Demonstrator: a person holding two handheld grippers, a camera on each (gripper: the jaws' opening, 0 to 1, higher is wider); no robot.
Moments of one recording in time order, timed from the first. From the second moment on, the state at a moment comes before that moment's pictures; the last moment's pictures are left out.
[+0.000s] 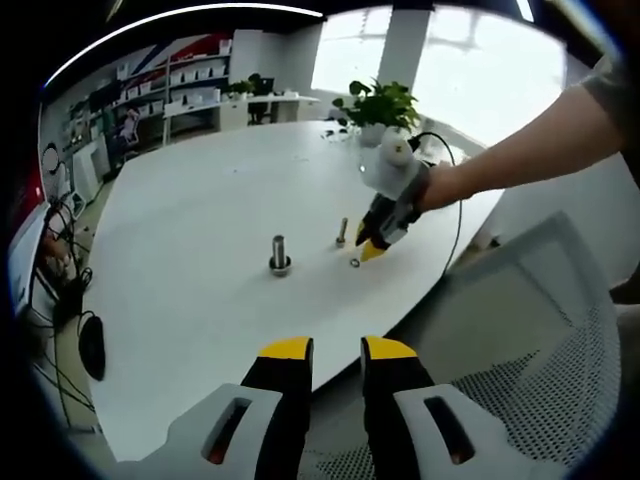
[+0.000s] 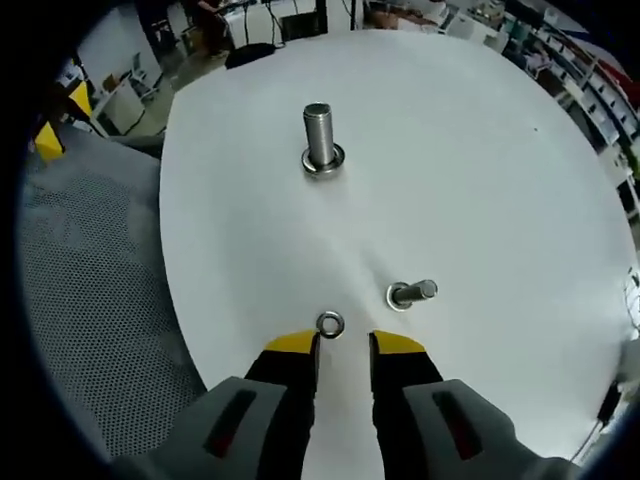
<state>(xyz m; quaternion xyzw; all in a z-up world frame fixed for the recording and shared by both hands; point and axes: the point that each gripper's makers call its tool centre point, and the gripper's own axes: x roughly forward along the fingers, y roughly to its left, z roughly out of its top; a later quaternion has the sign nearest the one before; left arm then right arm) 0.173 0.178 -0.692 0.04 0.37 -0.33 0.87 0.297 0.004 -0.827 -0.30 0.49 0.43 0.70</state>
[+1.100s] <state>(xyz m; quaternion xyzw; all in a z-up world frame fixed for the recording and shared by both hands) 0.173 0.176 -0.689 0.05 0.36 -0.33 0.87 0.291 0.011 -0.841 -0.38 0.48 0.48 0.63</state>
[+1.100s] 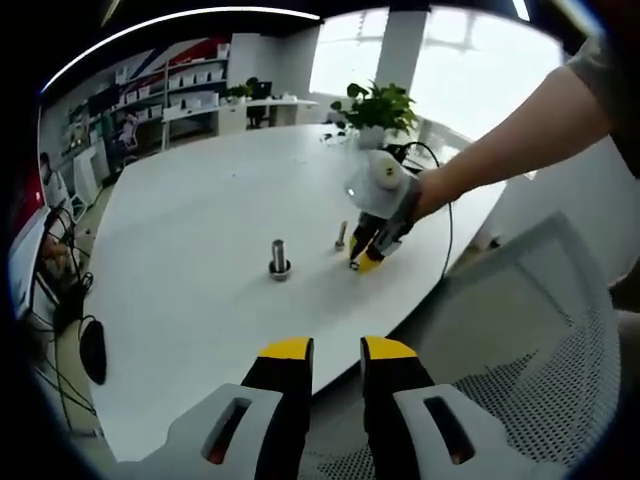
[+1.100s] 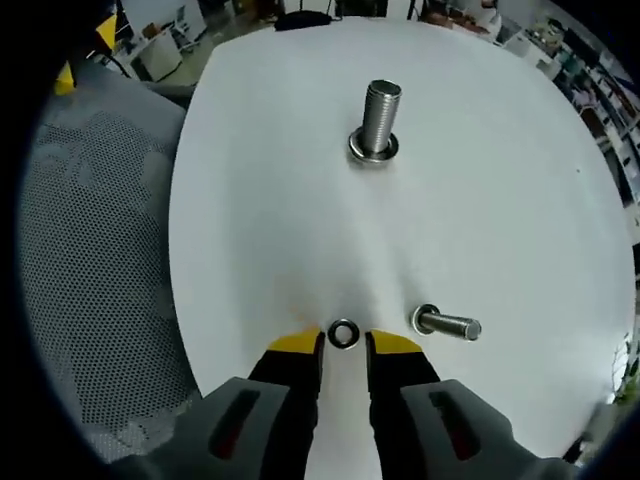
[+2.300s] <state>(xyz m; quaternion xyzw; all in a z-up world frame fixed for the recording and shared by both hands) 0.172 0.176 -0.688 0.04 0.36 -0.34 0.87 0.290 0.013 -0.841 -0.39 0.51 0.42 0.65</state>
